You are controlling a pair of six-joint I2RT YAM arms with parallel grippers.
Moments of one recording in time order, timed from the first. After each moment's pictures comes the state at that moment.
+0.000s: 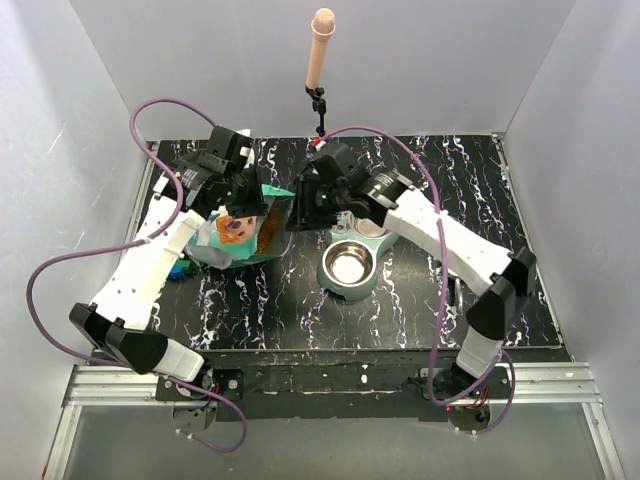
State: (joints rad) left arm -0.49 1.46 1.74 -1.17 -0.06 -0.54; right arm 0.89 1.77 1.86 -0.82 -0.15 0.75
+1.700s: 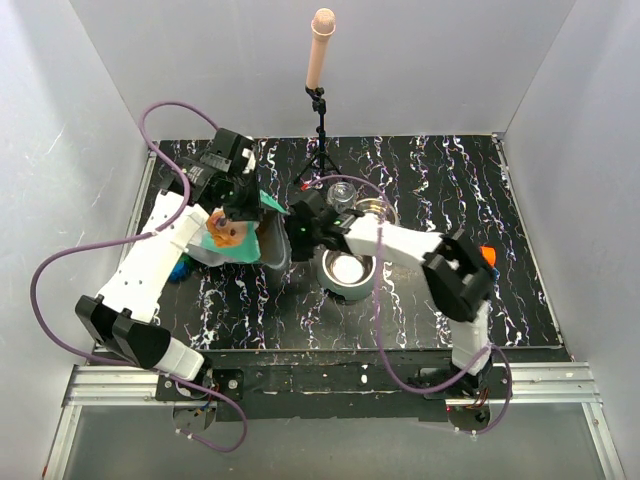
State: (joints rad) left arm -0.46 1.48 1.74 -1.20 -0.09 -0.47; right arm 0.92 2.01 1.51 -0.26 -0.18 1.02
